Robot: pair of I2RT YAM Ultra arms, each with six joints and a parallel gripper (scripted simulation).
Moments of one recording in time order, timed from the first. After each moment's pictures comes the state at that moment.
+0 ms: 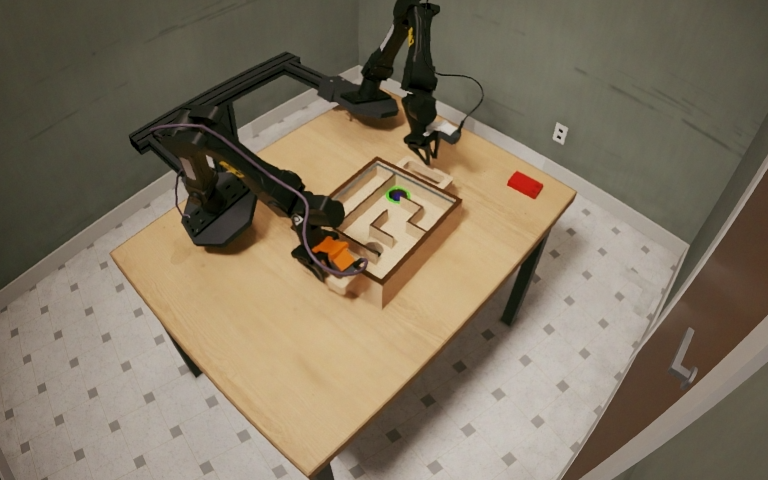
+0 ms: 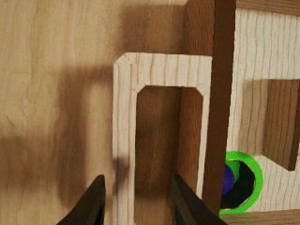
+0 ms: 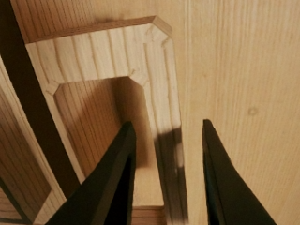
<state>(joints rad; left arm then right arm) -0.58 1.99 1.14 -0.51 -0.57 -0.57 0.52 1.94 0.90 -0.21 0.44 0.15</state>
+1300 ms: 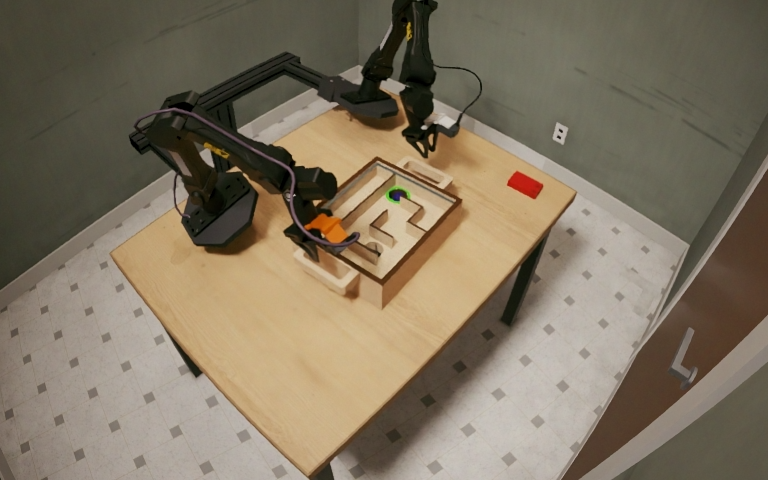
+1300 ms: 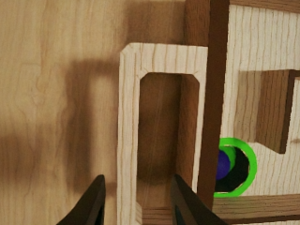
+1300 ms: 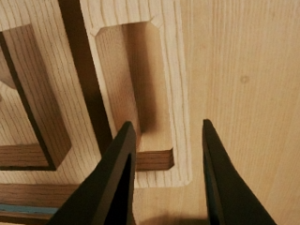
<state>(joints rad) -0.61 1.95 1.16 -0.61 -0.58 -0.62 0.60 1.76 0.91 -0.41 0.46 0.22</state>
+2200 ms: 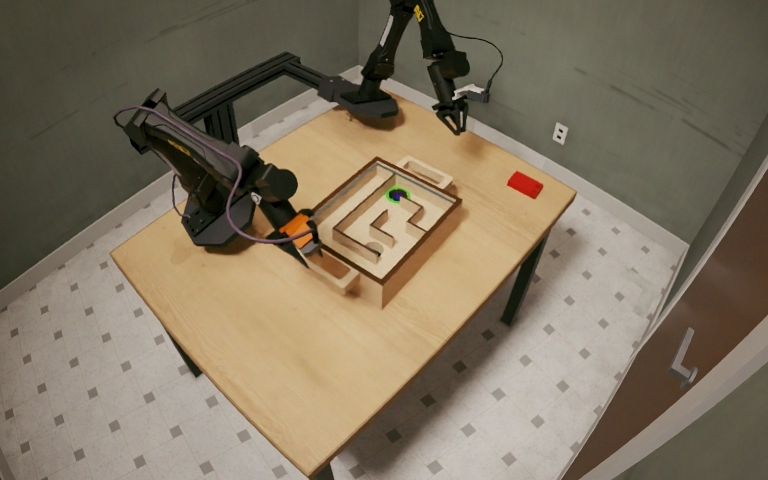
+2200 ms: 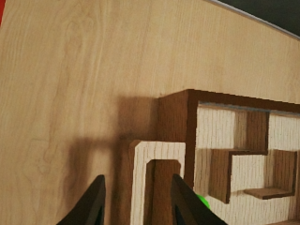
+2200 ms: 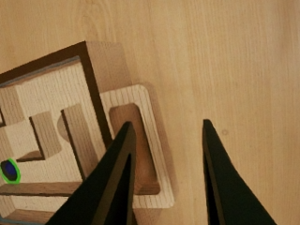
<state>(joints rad) -0.42 1.66 1.12 -0.43 -0.41 -0.42 0.41 1.52 0.95 -0.31 0.32 0.16</state>
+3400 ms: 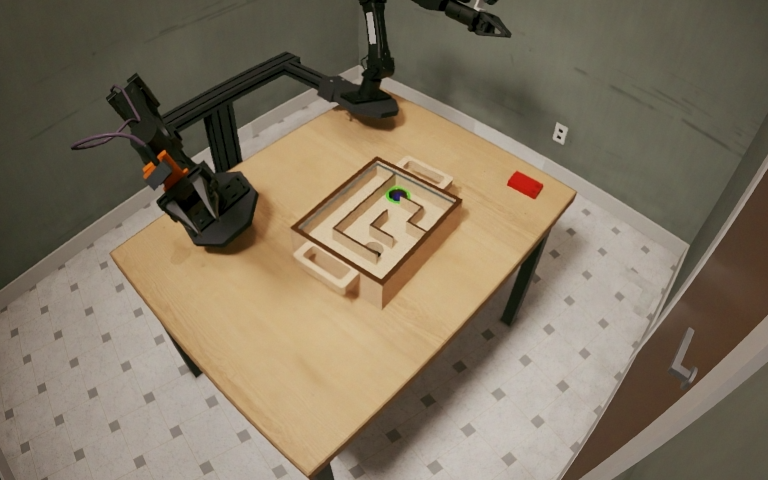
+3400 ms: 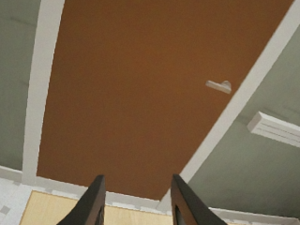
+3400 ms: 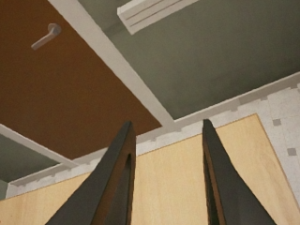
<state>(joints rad) 0.00 1.04 1.04 0.00 0.00 0.00 0.00 1.05 1.05 0.00 0.00 0.00</state>
